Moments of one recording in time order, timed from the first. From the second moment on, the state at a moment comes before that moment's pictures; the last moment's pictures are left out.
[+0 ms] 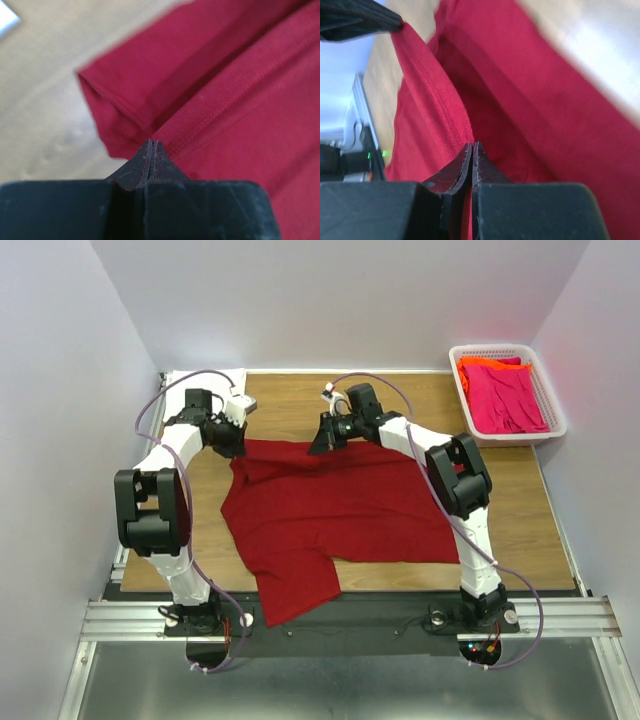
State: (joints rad) left arm 0.01 1.76 1.29 -0.51 0.48 0.48; right arm 0.49 2.26 1.74 -0.15 -0.79 0.36
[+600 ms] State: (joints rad) left arm 0.01 1.62 1.03 -0.65 0.47 0.82; right arm 0.55 2.10 1.41 -0.22 -0.82 0.21
